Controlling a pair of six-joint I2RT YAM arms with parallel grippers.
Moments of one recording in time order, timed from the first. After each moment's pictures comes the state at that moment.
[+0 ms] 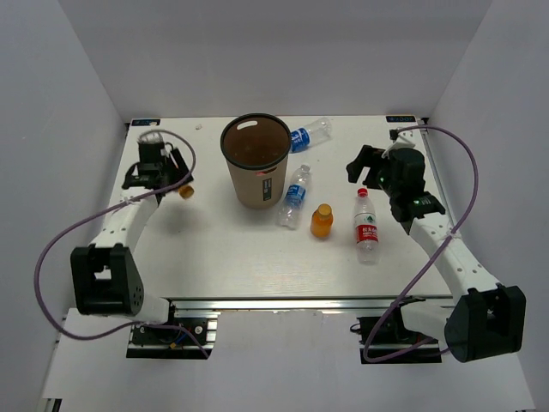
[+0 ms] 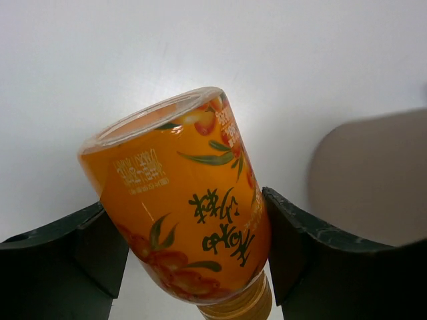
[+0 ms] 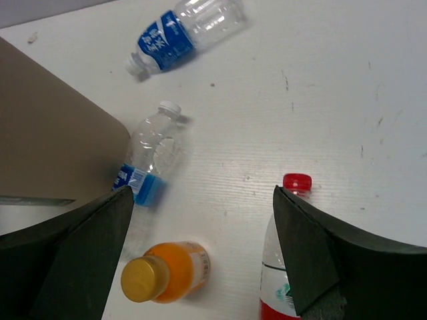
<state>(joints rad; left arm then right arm) 0.00 1.46 1.03 -0.35 -0.09 -0.38 0.24 1.17 0.90 -0.08 -0.03 0.32</state>
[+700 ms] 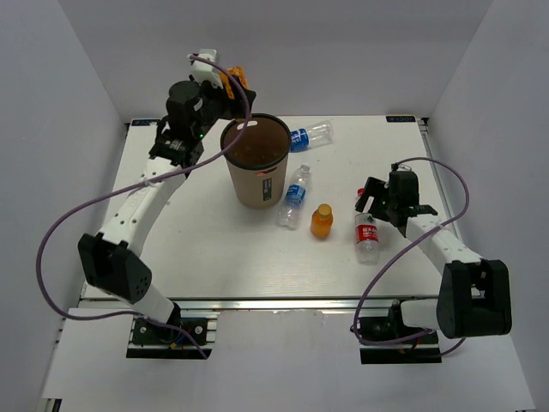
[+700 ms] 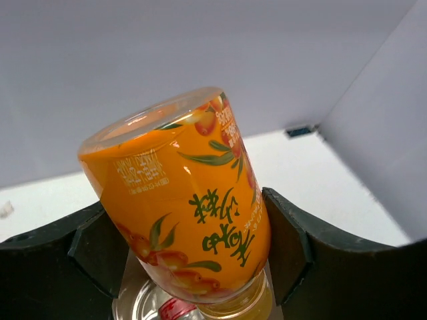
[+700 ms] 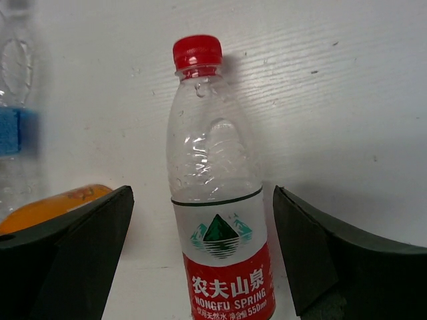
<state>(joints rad) -0.37 1.55 1.60 -0.01 0.09 -0.21 0.12 1.28 0.73 -0.21 -0.01 0.38</state>
